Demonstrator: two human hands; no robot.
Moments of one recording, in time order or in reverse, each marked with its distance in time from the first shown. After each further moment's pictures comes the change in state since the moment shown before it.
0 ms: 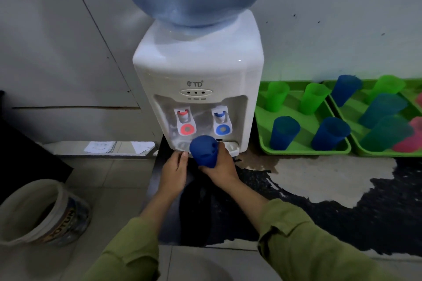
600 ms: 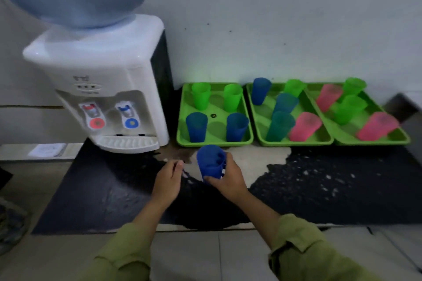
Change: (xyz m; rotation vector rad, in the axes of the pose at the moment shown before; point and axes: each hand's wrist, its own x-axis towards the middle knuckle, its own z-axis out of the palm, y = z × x) left_hand -0.111 0.079 0.198 0.119 -0.109 -0.007; right_hand -0.097 0.121 -0.248 0.046 0.011 -0.002
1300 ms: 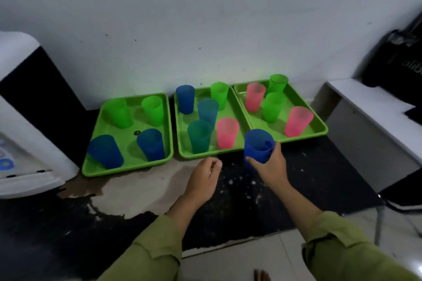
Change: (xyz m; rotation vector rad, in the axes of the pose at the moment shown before) left_hand -0.019 0.181 0.262 0.037 -0.325 0.369; right_hand 0.007 0.136 -0.302 -0.052 0.563 0.162
